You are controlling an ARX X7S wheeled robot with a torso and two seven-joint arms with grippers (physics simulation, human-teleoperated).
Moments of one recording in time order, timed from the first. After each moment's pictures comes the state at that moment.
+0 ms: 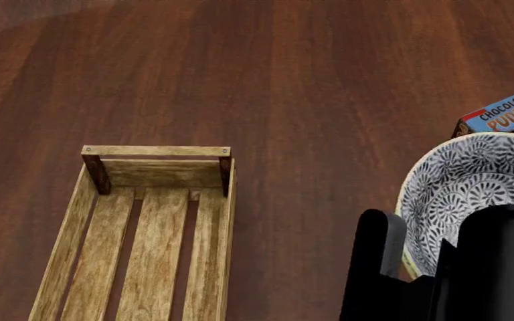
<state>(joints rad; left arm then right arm) -1.80 -1.57 1.96 1.01 -0.90 0.37 -1.57 2.00 0.72 -2.00 -0.42 1.57 1.43 0.54</state>
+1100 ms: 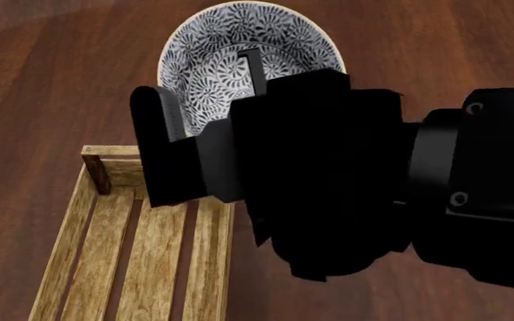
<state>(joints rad) -1.79 -1.57 1.92 1.05 -0.91 0.33 -1.57 2.13 0.27 -2.13 -0.01 0.79 0.79 -0.34</state>
